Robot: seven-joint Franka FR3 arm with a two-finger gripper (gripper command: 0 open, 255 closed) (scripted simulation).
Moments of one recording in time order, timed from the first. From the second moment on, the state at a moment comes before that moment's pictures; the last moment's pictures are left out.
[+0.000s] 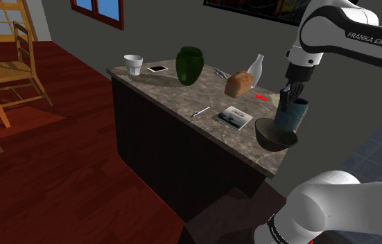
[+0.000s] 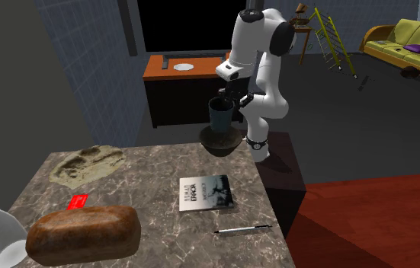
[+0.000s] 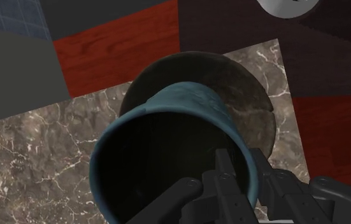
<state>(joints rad) -0.19 -0.76 -0.14 -2.28 -0.23 1.43 -0.29</state>
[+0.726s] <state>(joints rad) -0.19 -0.78 -0.15 -2.38 -0.23 1.51 -0.27</state>
